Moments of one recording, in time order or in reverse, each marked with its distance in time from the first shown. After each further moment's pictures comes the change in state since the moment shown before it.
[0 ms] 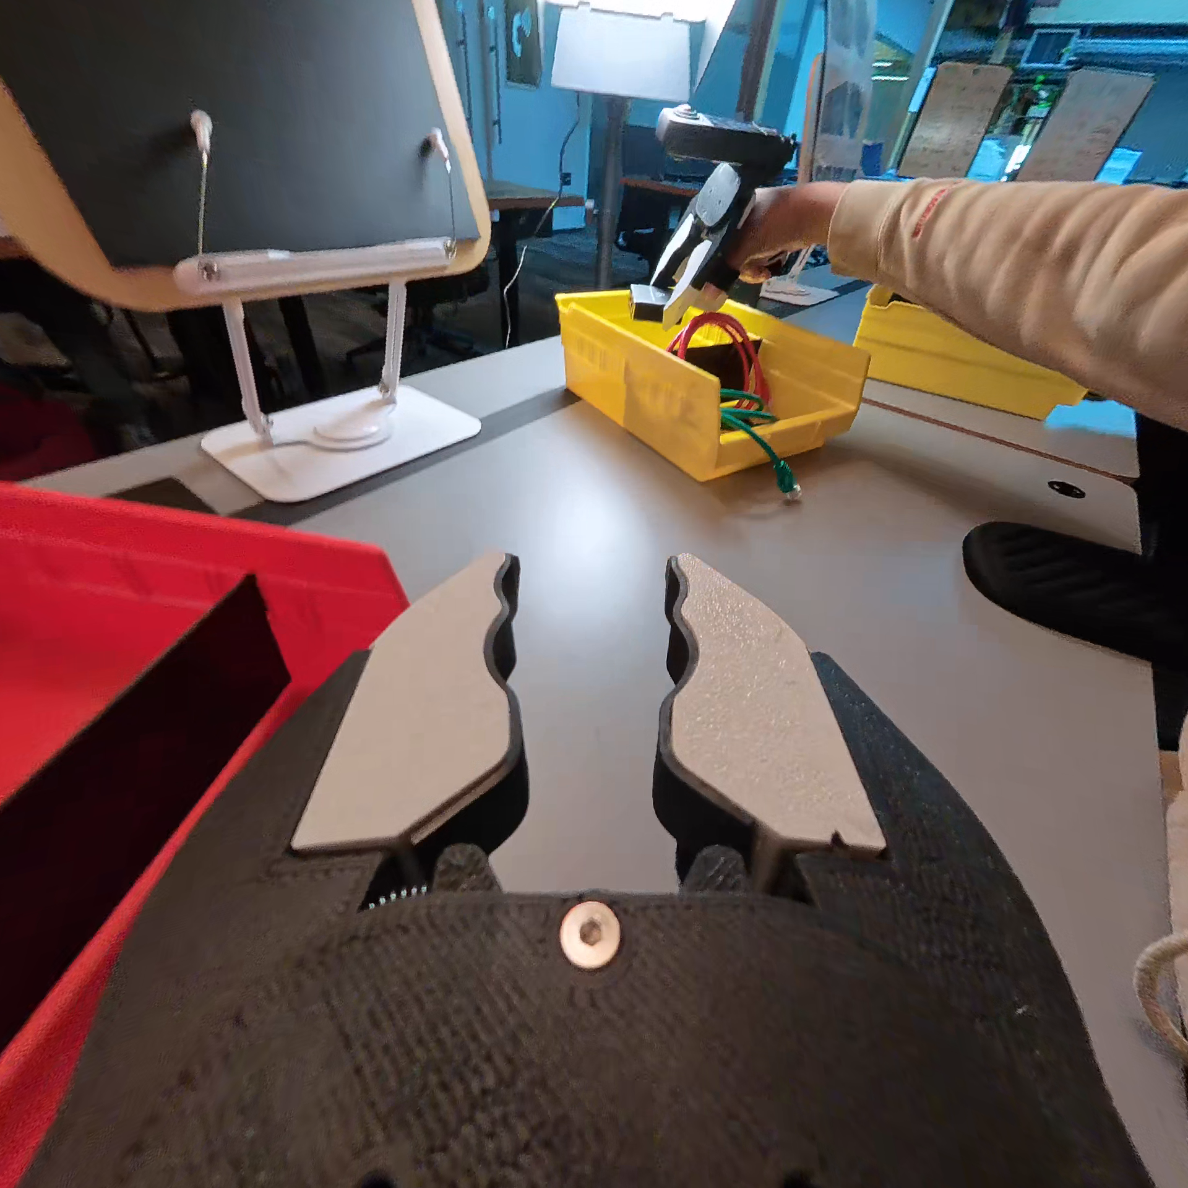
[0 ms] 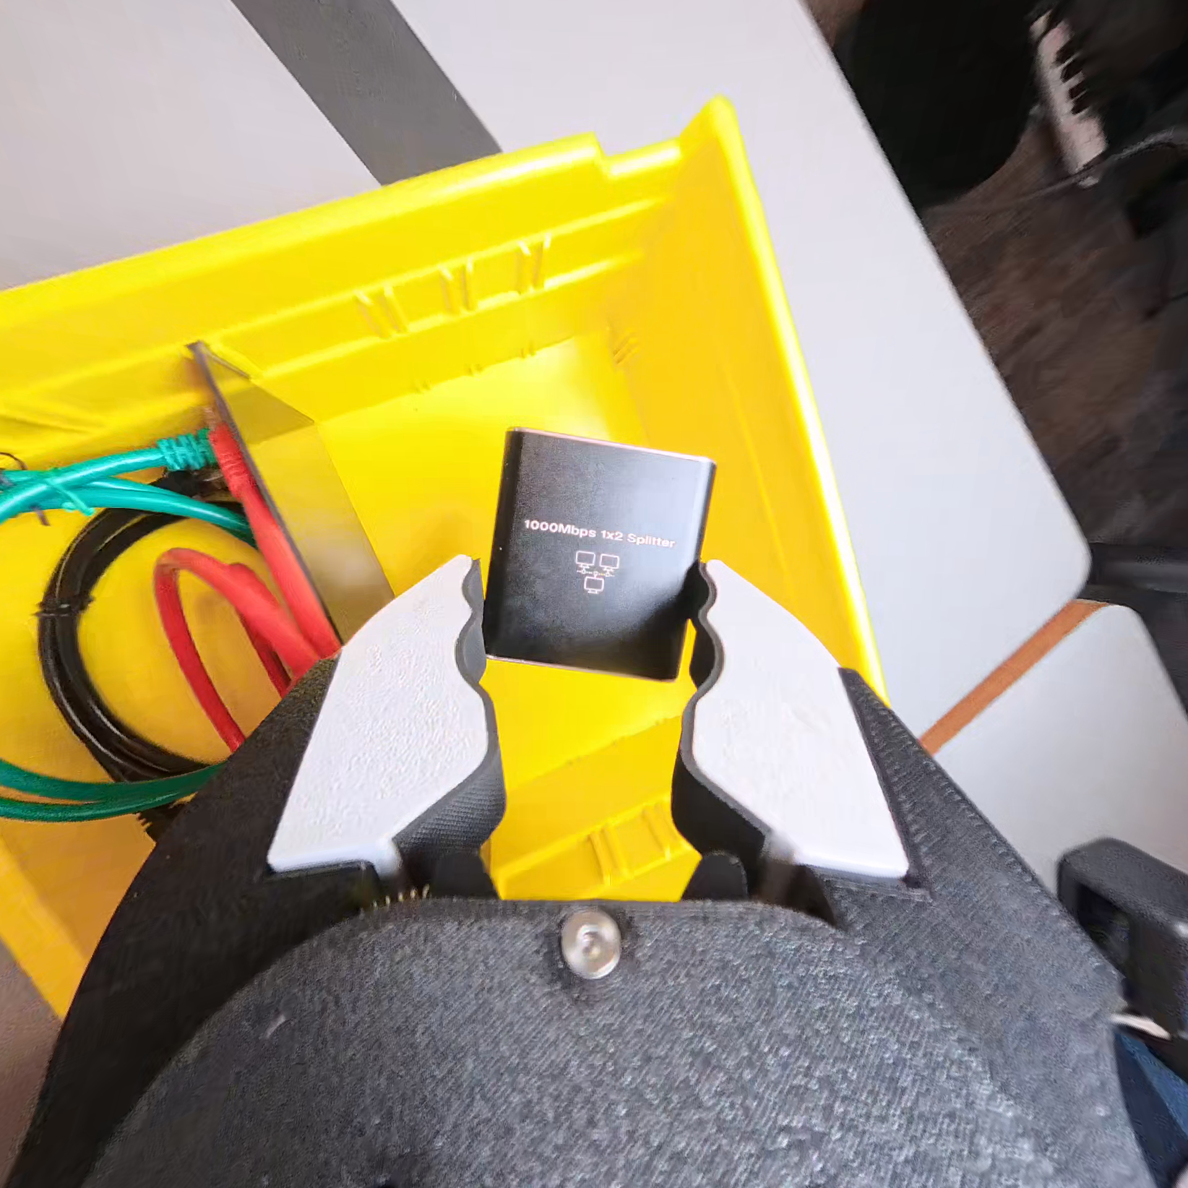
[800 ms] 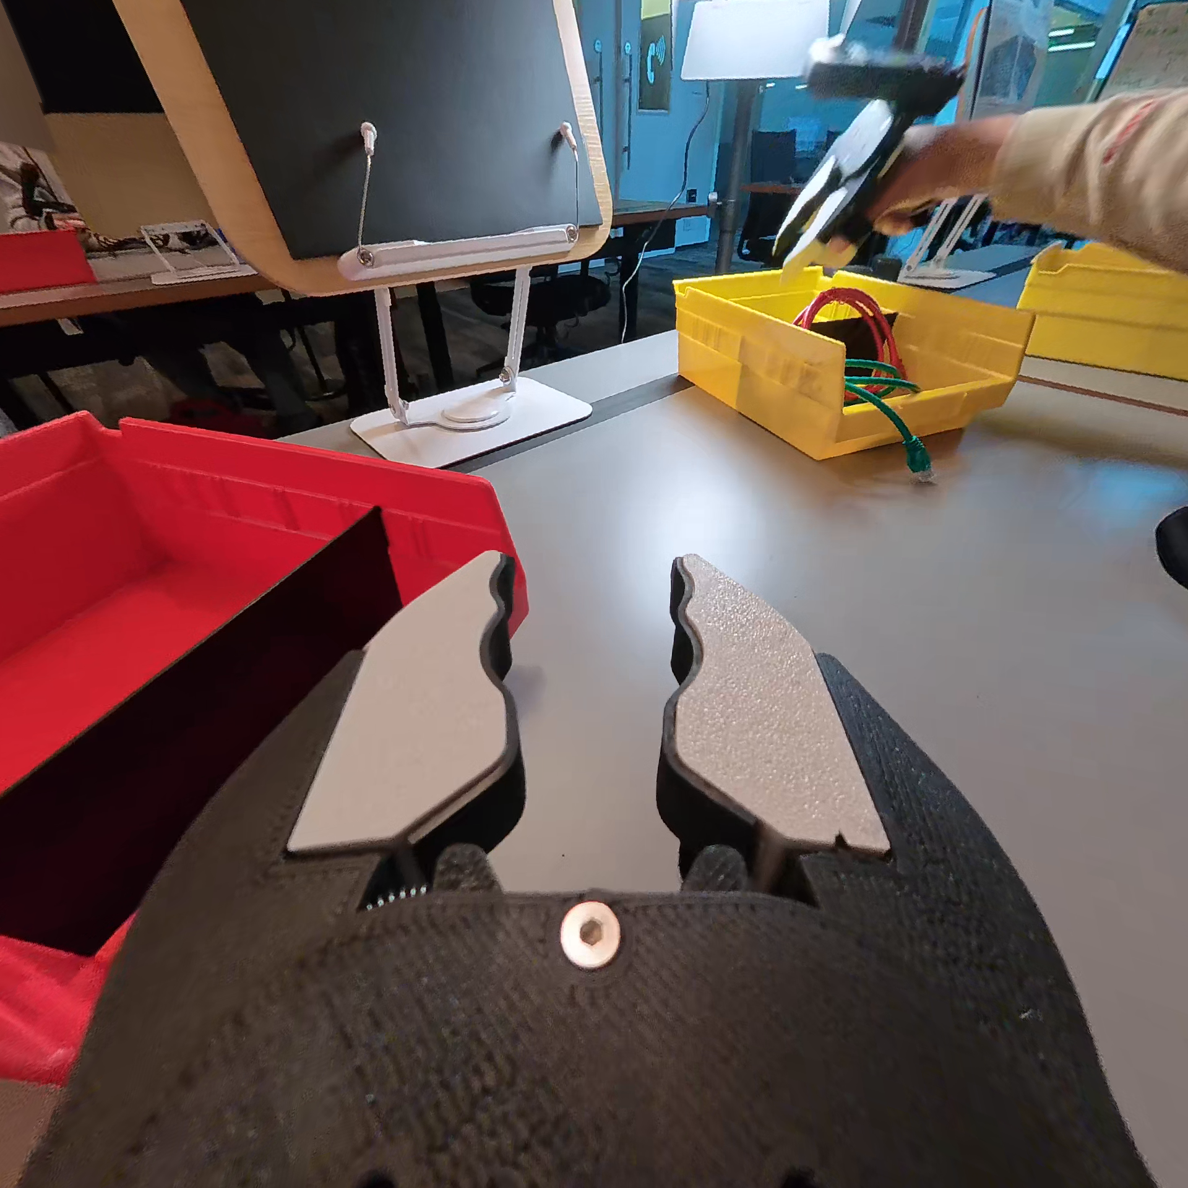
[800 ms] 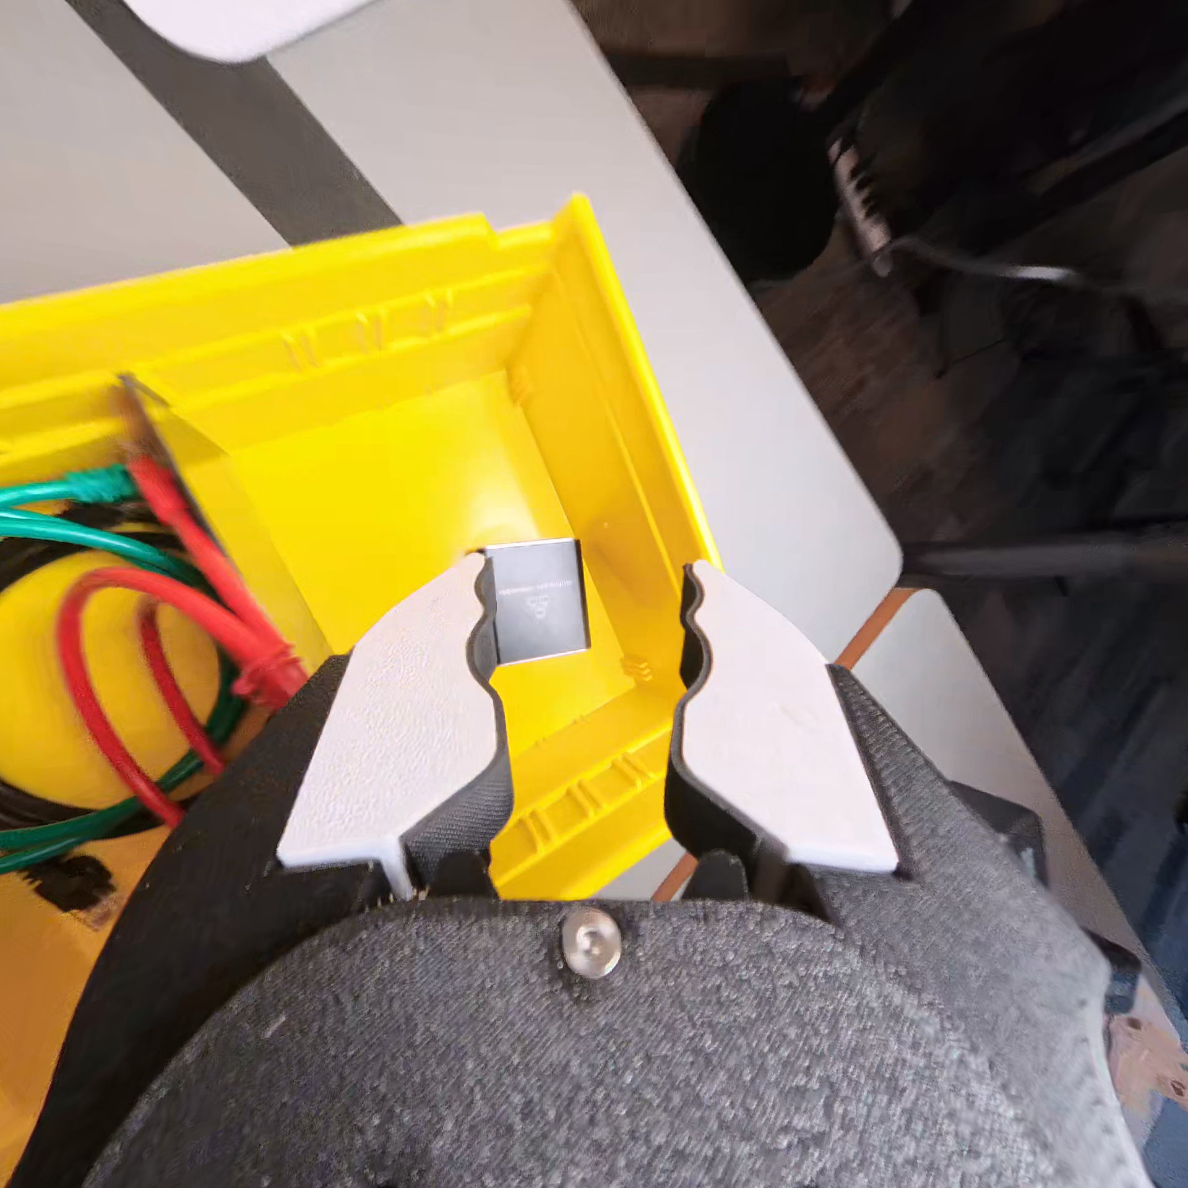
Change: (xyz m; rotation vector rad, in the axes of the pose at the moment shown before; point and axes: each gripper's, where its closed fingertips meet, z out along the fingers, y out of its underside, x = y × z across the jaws) left arm -0.027 0.025 -0.015 0.029 -0.197 0.072; right arm 0.025 -0.012 -0.031 0.095 0.196 -0.037
